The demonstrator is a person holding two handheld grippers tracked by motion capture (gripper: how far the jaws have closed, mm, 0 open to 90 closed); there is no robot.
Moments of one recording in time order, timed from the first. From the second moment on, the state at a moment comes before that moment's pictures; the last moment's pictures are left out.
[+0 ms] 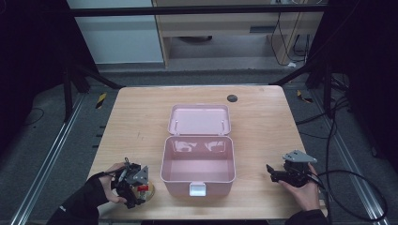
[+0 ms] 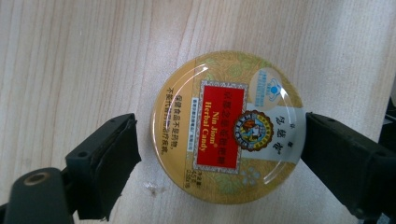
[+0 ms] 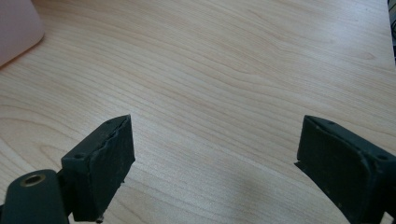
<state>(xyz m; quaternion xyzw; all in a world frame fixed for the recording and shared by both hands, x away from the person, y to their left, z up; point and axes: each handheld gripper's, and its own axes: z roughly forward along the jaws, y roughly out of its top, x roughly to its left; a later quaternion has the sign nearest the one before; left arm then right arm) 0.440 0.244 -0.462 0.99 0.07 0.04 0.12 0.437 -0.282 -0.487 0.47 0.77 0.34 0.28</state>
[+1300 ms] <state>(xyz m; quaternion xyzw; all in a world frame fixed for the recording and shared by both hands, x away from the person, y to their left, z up) 0.439 0.254 -0.405 0.98 0.08 0.06 0.15 0.437 -0.282 -0.488 0.47 0.77 0.33 0.28</state>
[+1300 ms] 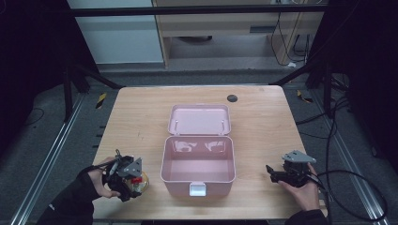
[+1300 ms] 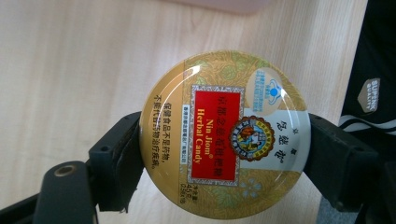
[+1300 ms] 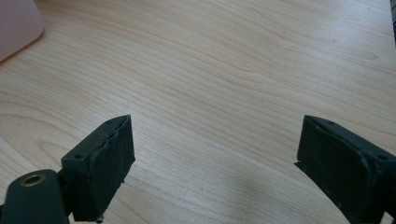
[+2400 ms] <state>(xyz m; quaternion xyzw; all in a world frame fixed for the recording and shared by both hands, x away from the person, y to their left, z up) 0.461 0.202 -0.309 0.98 0.05 0.10 0.16 0.437 -0.281 -0.488 0.47 0.77 0.33 0.28</state>
